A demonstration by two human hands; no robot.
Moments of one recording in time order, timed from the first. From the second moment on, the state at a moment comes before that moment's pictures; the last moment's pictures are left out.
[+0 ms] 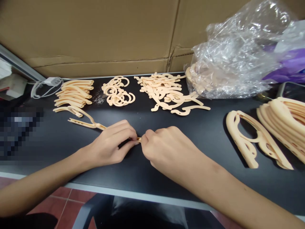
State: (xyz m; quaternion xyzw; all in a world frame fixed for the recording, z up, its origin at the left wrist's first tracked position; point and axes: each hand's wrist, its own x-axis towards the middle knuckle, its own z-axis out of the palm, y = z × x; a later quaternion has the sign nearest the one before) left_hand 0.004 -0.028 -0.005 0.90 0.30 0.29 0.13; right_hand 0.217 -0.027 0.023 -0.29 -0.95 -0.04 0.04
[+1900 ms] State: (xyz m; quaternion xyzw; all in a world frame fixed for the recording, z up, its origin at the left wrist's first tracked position) left_hand 0.003 -0.035 -0.002 0.93 0.28 0.22 0.04; right_hand 0.251 0.042 0.002 -0.49 -0.81 -0.02 0.31
